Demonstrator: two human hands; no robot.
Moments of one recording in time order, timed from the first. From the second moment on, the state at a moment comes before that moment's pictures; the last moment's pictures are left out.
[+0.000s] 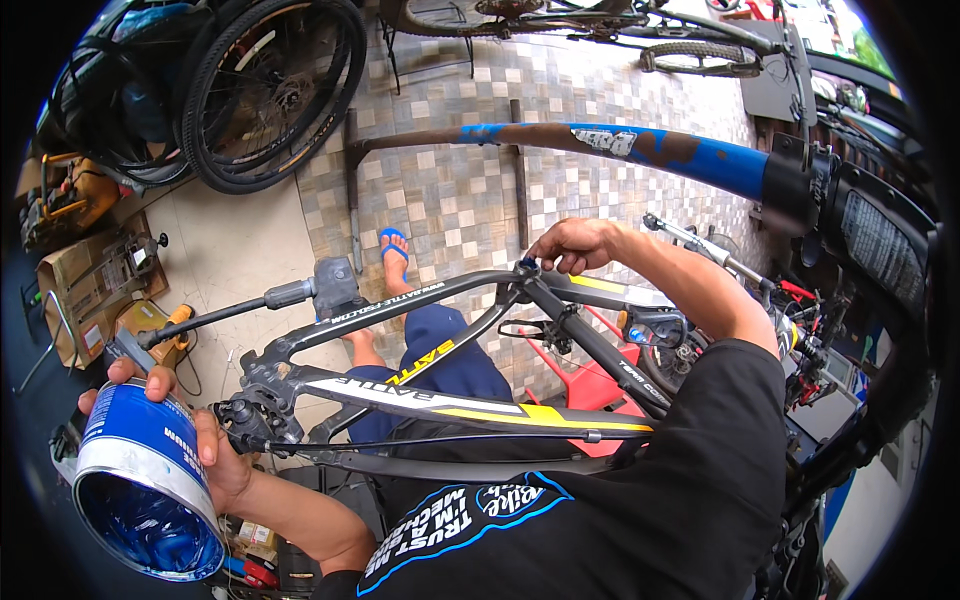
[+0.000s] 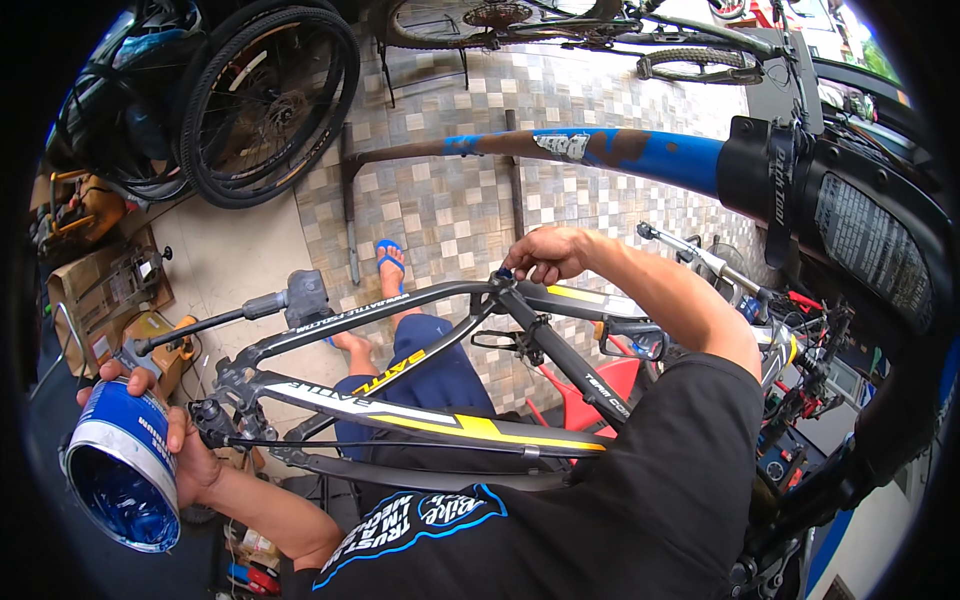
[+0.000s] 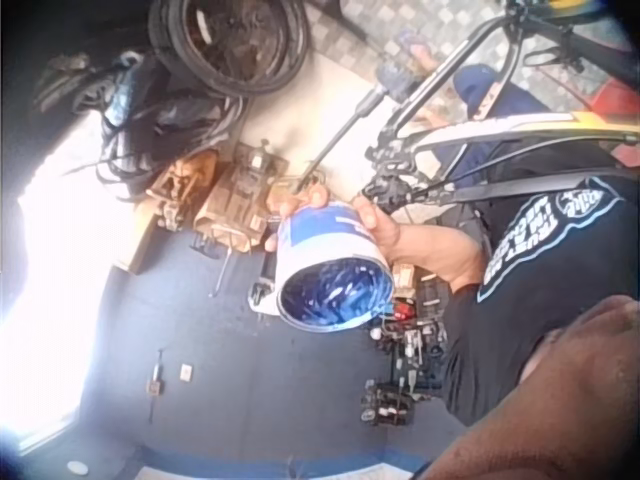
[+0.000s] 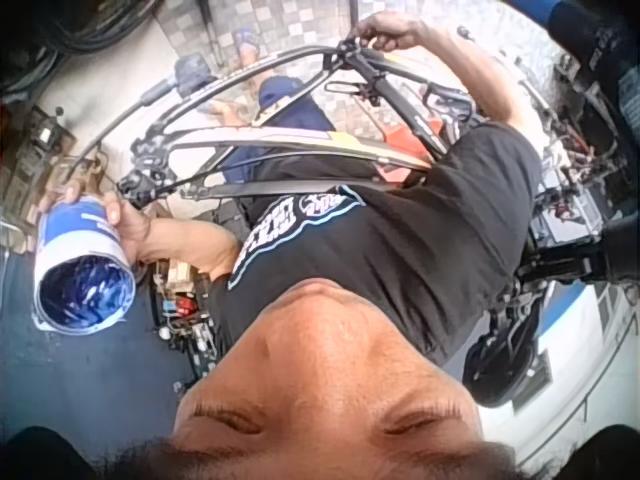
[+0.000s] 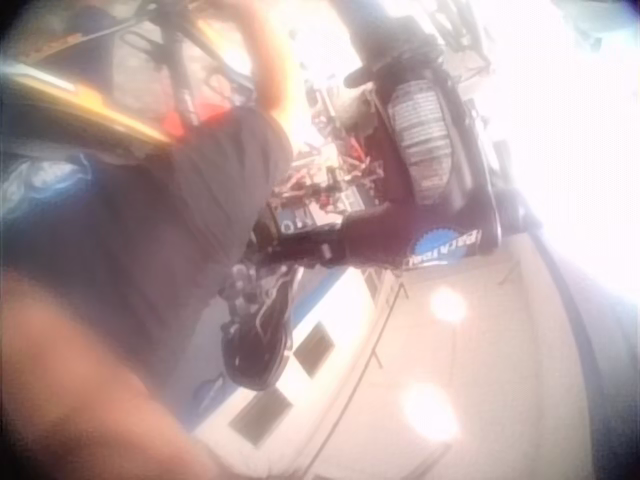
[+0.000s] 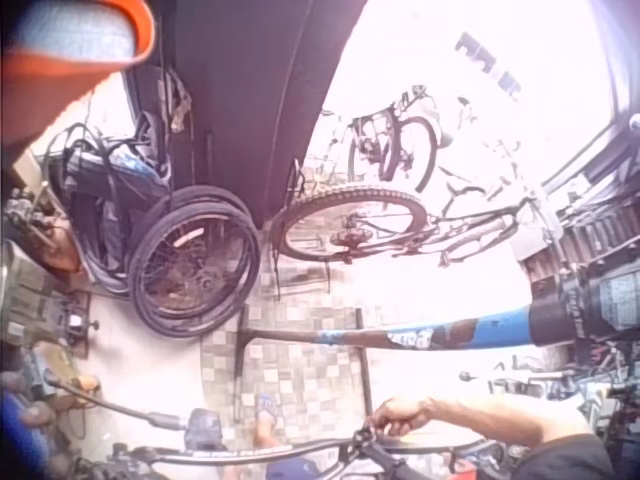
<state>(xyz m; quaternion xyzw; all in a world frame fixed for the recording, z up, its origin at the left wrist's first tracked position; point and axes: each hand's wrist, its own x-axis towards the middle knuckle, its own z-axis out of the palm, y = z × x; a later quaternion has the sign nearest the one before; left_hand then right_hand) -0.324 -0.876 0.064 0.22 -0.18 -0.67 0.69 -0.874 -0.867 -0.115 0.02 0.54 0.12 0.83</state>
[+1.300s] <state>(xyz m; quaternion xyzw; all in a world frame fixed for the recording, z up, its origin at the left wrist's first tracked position) -0.328 -0.878 0.065 0.20 -0.18 -0.68 0.68 -0.875 -0.885 -0.100 -0.48 0.44 0.35 0.67</state>
